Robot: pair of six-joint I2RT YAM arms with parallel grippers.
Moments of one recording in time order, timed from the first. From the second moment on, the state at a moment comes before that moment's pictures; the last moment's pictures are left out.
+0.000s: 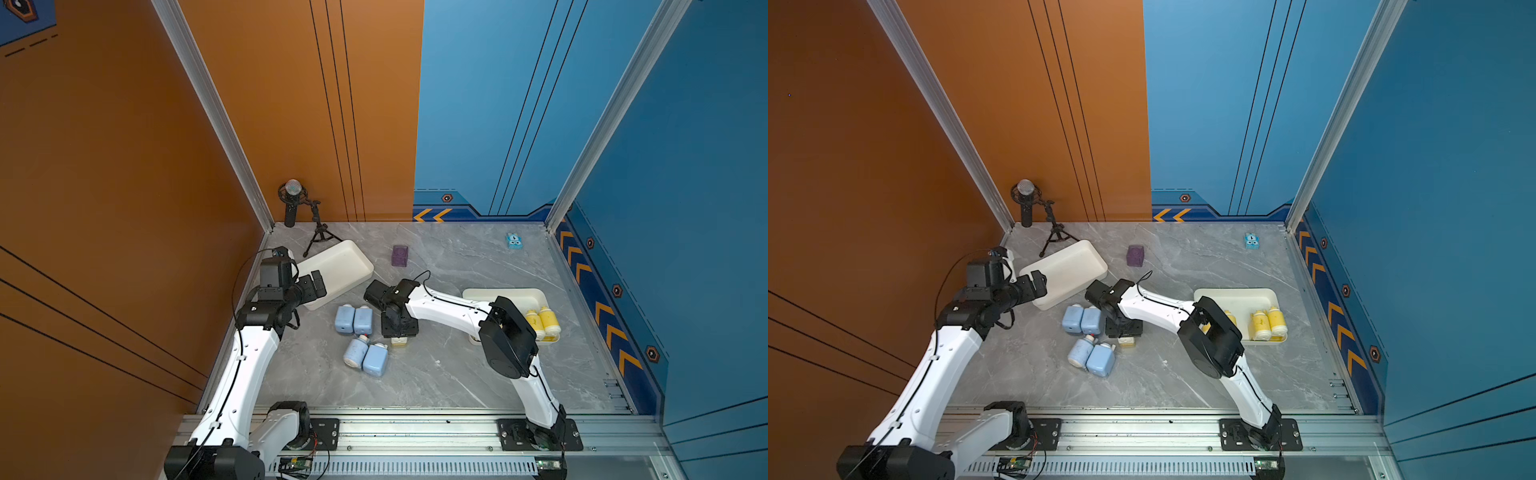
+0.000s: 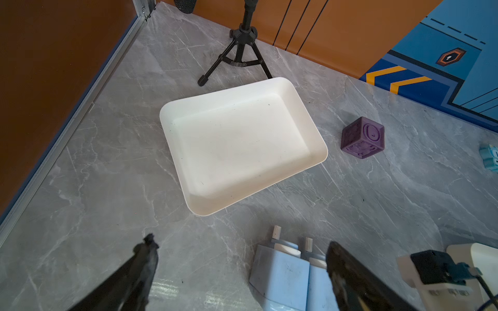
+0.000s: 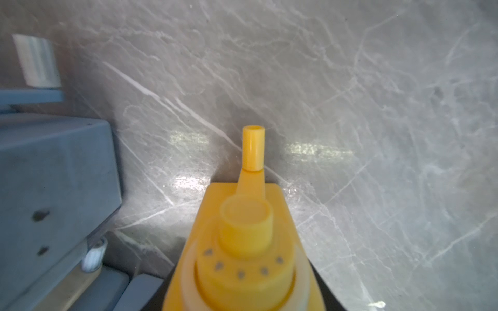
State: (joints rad) left arm 0.01 1.03 0.95 -0.61 -0.01 -0.31; right arm 0.97 2.16 1.76 -1.05 0.07 0.91
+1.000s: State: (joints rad) left arm 0.01 1.03 0.95 -0.61 -0.01 -0.31; right arm 0.75 1.60 1.66 -1.31 0.21 0.64
